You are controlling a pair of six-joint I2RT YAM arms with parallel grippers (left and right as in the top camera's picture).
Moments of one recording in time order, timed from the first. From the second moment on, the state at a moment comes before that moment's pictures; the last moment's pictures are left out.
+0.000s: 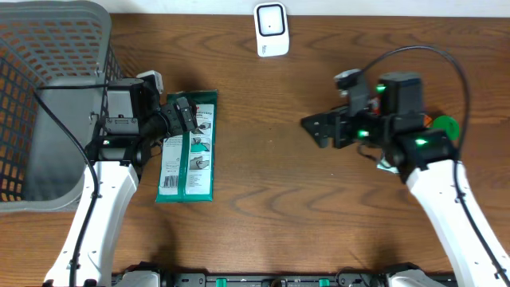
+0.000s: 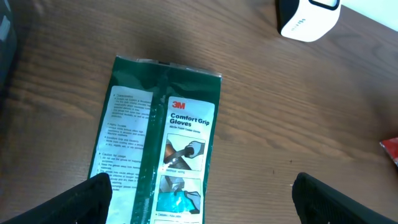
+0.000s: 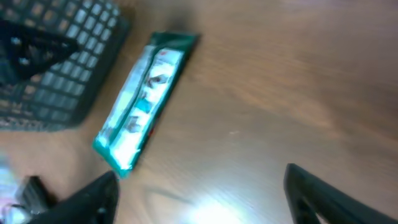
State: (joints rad) left arm -0.01 1.32 0.96 -0.47 0.23 -0.32; right arm 0.25 1.32 1.10 -0.58 -0.54 0.14
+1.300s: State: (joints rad) left arm -0.02 1.77 0.97 -0.57 -0.16 -0.30; right arm 0.68 2.00 1.10 0.13 -0.46 0.45
